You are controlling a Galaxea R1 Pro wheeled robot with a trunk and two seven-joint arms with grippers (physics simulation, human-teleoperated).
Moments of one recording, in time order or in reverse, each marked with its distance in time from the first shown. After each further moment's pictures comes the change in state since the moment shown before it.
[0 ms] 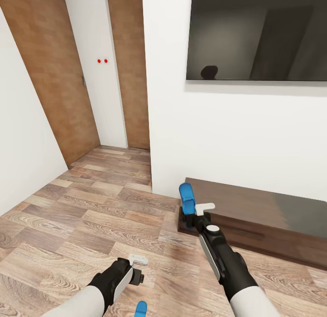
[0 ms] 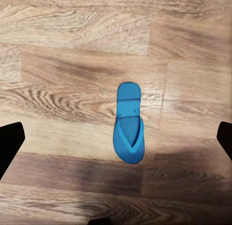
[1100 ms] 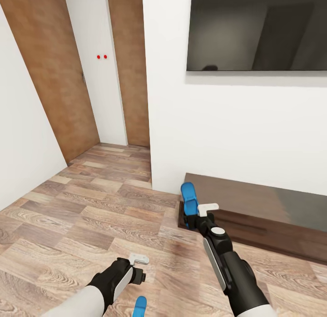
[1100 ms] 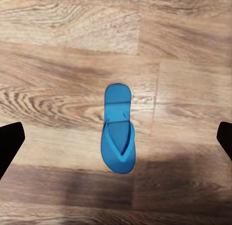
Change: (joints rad) left arm 0.000 0.001 0.000 -0.003 0.013 -0.017 -0.040; right arm 0.092 0.000 0.000 -0.226 -0.002 0.130 0.002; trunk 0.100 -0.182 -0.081
